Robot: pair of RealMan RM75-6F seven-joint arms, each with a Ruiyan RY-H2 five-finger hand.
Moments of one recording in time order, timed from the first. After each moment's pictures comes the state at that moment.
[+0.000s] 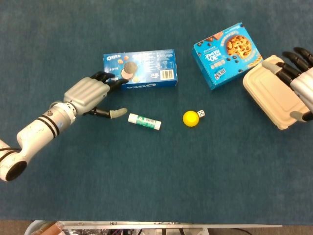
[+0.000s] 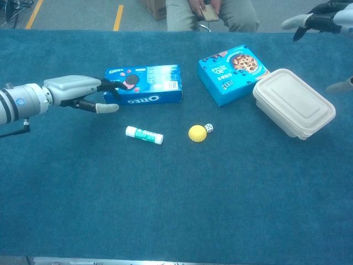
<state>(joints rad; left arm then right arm) -0.79 -1.34 -0.03 -1.43 1.46 0.65 -0.22 0.60 -0.72 0.00 -2.05 -1.43 0.96 -0.25</state>
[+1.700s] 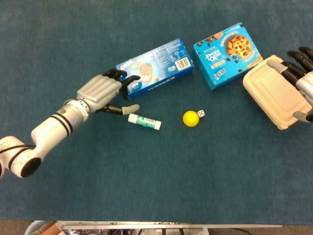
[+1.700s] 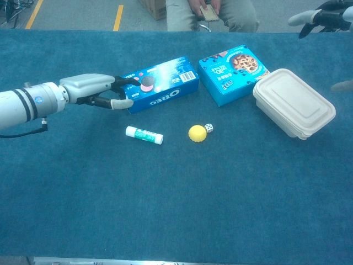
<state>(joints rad) -0.83 -1.41 -0.06 -1.40 1.40 0.66 -0.22 0.54 -0.71 0.05 -2.04 -1.47 0.96 -0.22</state>
